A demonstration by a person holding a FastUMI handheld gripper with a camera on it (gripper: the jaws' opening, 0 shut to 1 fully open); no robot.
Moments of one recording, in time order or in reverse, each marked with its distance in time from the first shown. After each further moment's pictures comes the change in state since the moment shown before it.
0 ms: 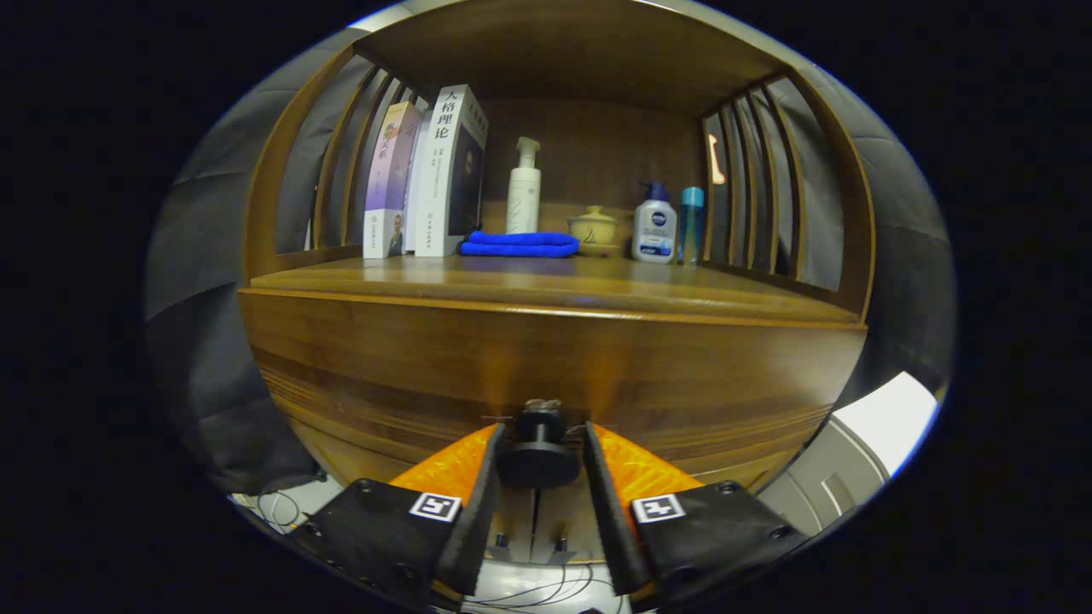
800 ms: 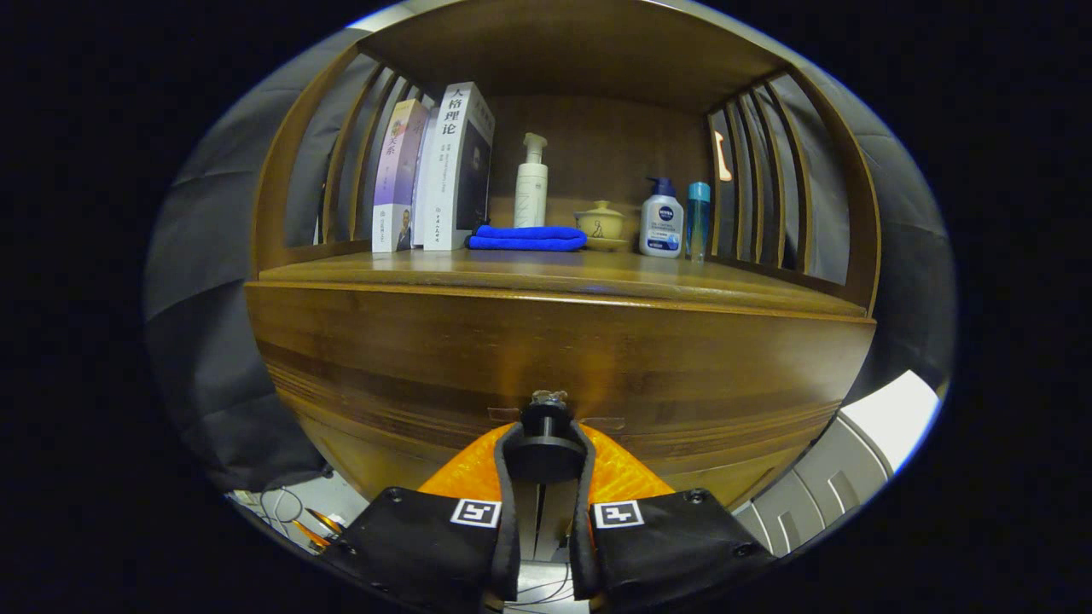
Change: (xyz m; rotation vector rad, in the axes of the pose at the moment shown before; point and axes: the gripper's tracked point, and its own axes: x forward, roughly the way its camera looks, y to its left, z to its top) arm -0.004 -0.002 -0.004 0.005 0.001 0.026
